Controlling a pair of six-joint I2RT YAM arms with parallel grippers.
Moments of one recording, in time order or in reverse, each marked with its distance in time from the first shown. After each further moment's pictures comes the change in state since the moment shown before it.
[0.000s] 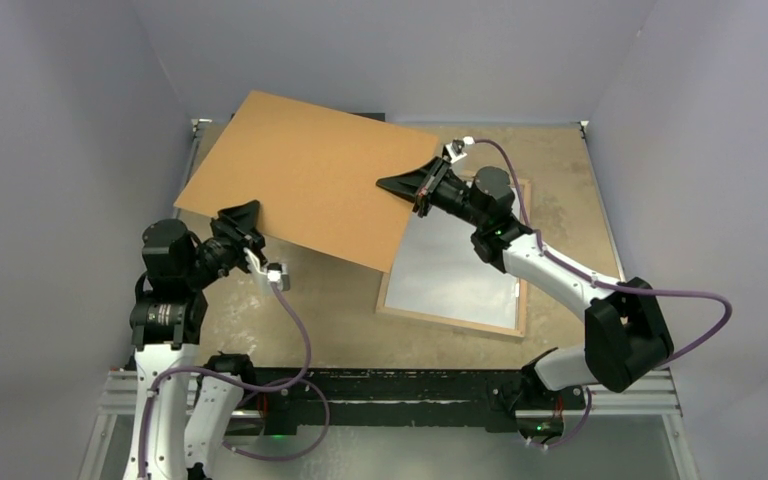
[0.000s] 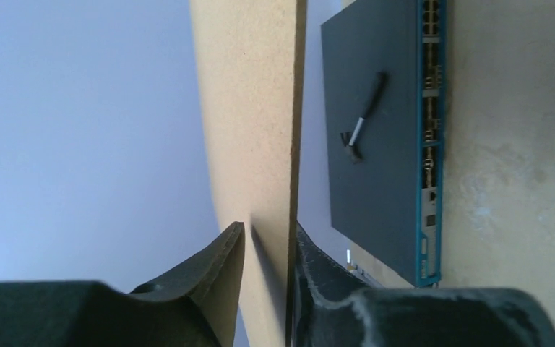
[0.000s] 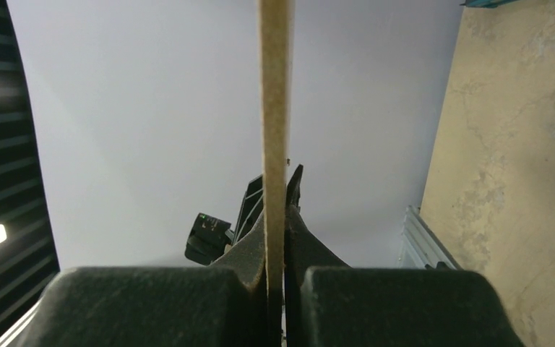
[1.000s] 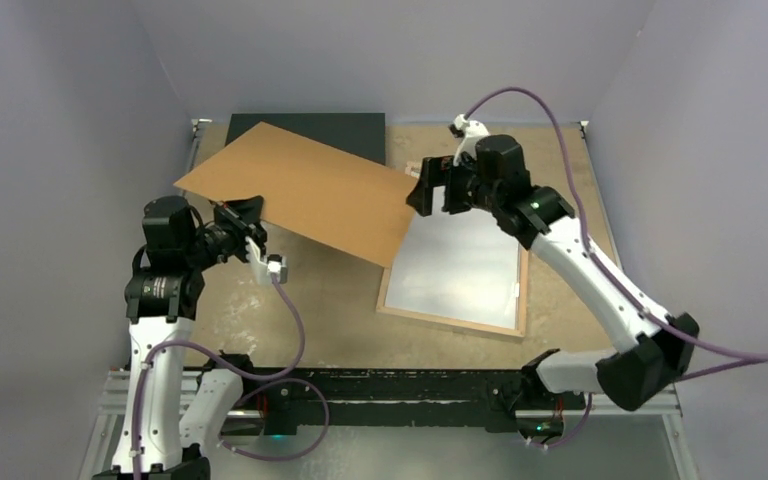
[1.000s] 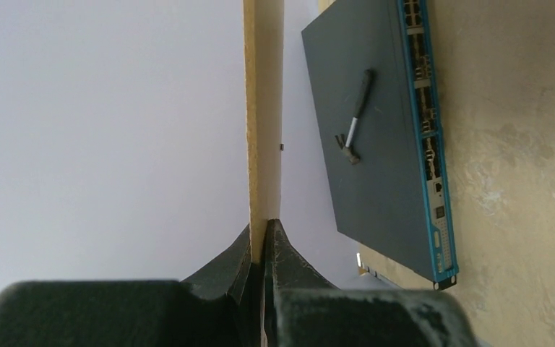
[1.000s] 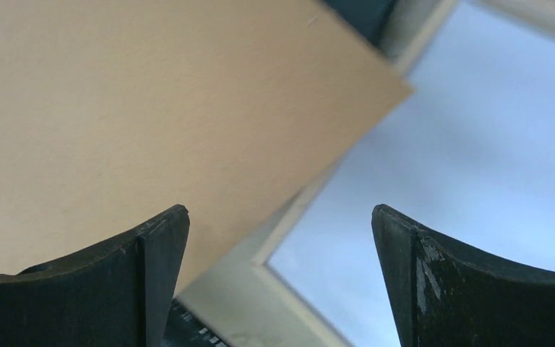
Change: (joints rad) left arm 0.000 0.131 0.121 -0.066 0.017 0.143; right arm -0.007 -0.055 0.412 -1.090 0.253 -1.172
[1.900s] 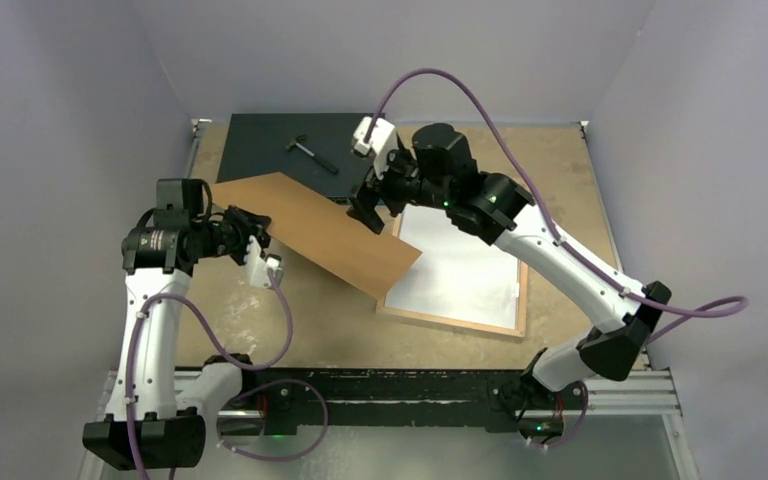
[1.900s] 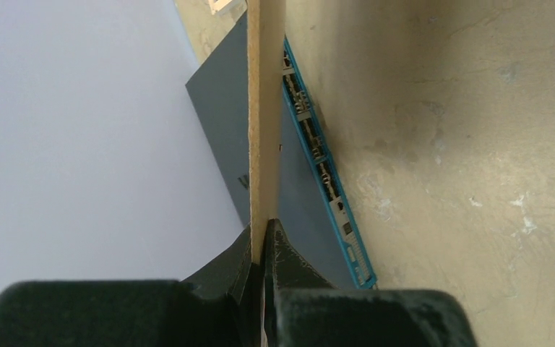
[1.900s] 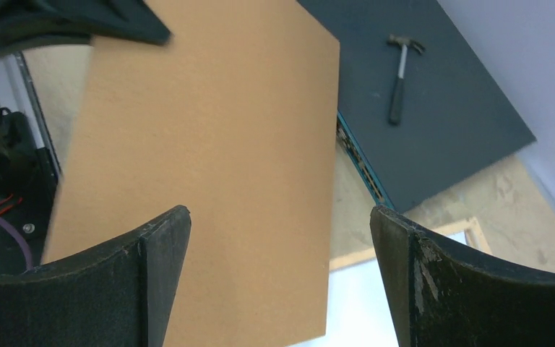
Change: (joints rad) left arm 0.000 0.225 0.214 -0.491 0.014 0.275; right arm 0.317 0.119 0.311 -0.024 0.062 -0.591
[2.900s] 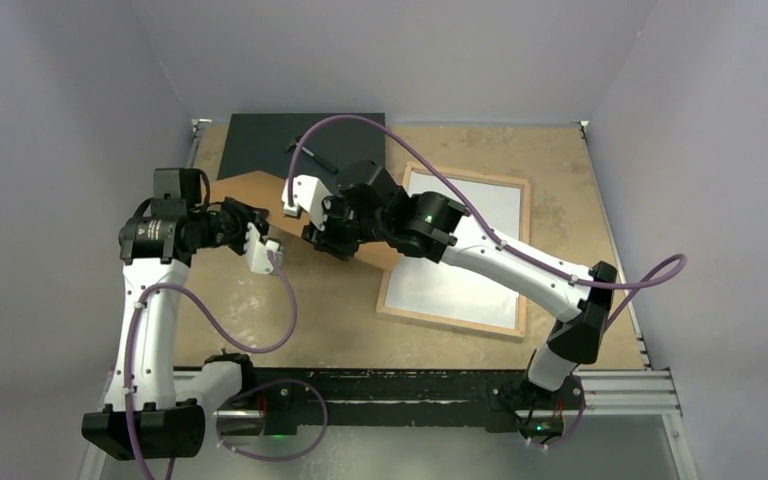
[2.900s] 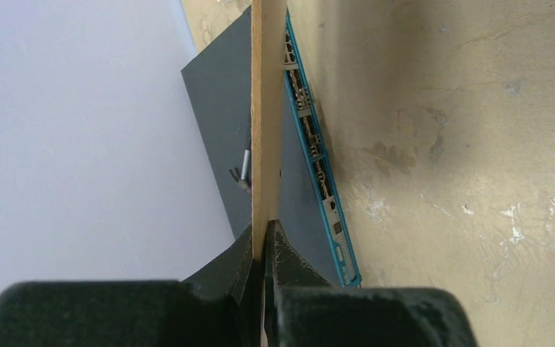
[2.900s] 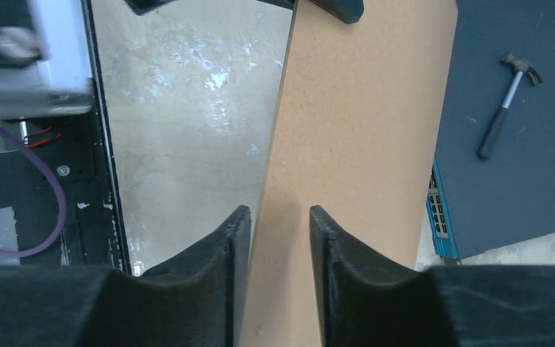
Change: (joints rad) left arm 0.000 0.066 0.064 -0.004 0.008 -0.123; right arm 0.240 0.202 0.154 -0.126 0.045 -0.115
